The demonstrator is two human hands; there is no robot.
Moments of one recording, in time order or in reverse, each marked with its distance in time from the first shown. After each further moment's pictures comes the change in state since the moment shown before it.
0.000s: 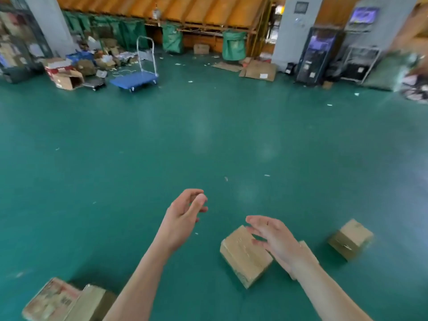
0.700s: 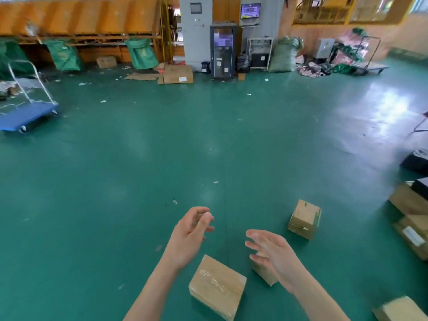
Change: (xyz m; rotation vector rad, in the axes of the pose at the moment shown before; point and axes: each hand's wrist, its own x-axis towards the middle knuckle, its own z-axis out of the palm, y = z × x) left_hand 0.199 0.031 0.190 0.095 -0.437 -0.016; right_hand 0.103 0.013 -0.160 0.322 0.420 0.060
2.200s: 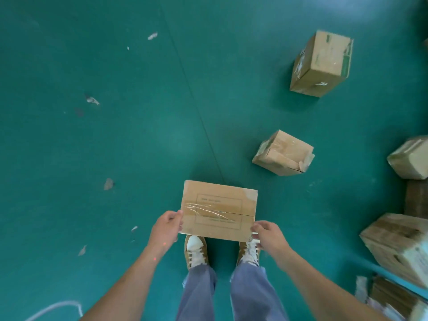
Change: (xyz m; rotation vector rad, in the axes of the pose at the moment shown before) left_hand 0.339 -0.567 0.039 0.409 -0.362 -0.892; right_hand 0.346 0.425 0.029 -0.142 0.355 0.895
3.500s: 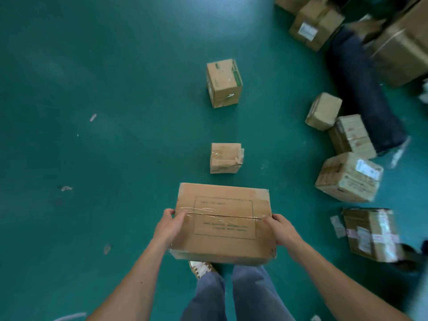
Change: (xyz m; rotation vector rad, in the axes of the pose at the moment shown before) left_hand -0.144 0.136 0.048 0.549 -0.080 0.166; right_hand -0.164 0.064 -0.130 0.415 0.222 0.069
